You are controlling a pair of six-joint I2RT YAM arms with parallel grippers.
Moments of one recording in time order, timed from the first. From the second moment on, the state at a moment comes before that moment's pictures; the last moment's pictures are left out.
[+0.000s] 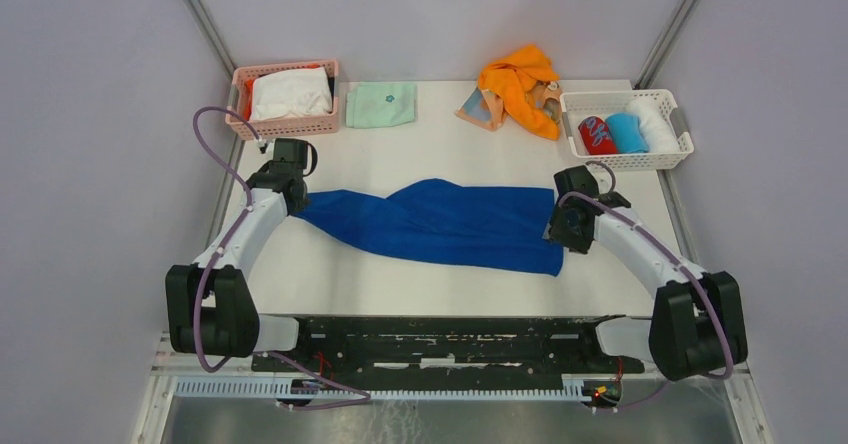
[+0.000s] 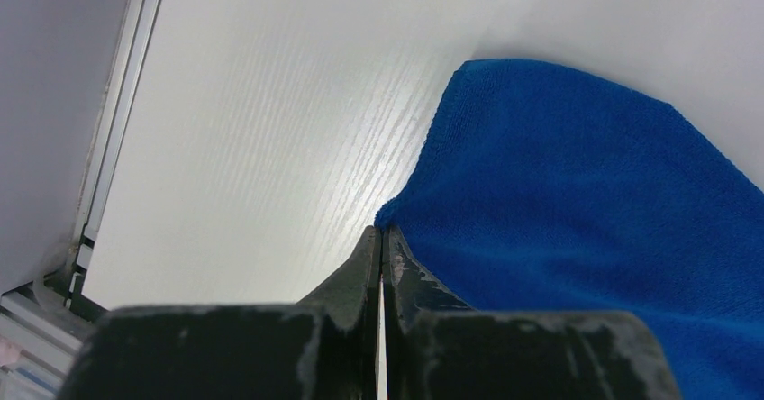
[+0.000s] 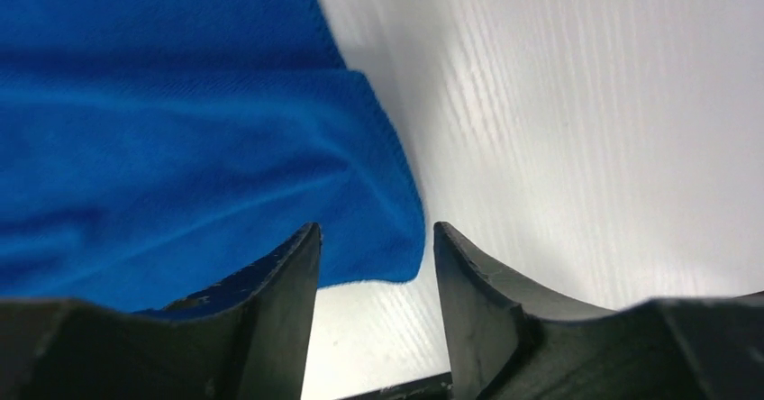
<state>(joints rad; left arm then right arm) -0.07 1.35 0.96 -0.63 -0.49 -0.34 0.23 1.32 0.79 -0.71 0.25 0.62</state>
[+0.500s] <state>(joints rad) -0.07 1.34 0.96 -0.62 -0.44 -0.34 0.23 1.18 0.62 -0.76 0.17 0.71</state>
